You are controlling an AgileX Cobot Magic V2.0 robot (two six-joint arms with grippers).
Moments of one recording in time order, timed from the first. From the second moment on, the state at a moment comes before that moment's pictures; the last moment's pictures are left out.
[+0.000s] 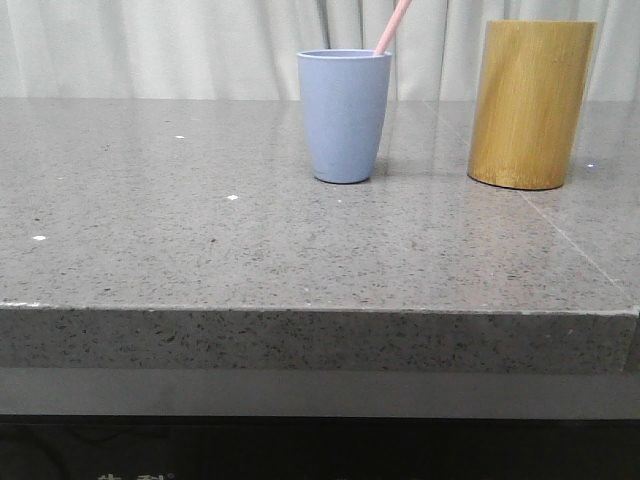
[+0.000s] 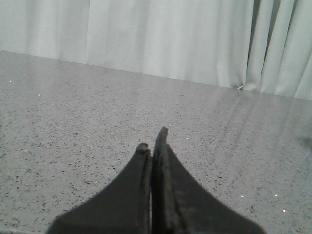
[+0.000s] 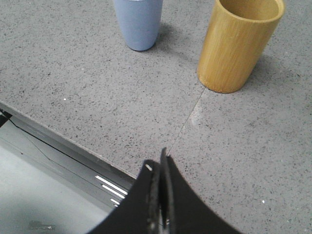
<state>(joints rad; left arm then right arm) -0.05 0.00 0.00 -0.06 0.04 -0.07 0.39 0.61 -0.86 0.07 0.90 -0.05</state>
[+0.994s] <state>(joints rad) -0.05 0.00 0.00 -0.06 0.04 -0.07 0.06 0.06 -0.15 0.08 0.23 -0.05</state>
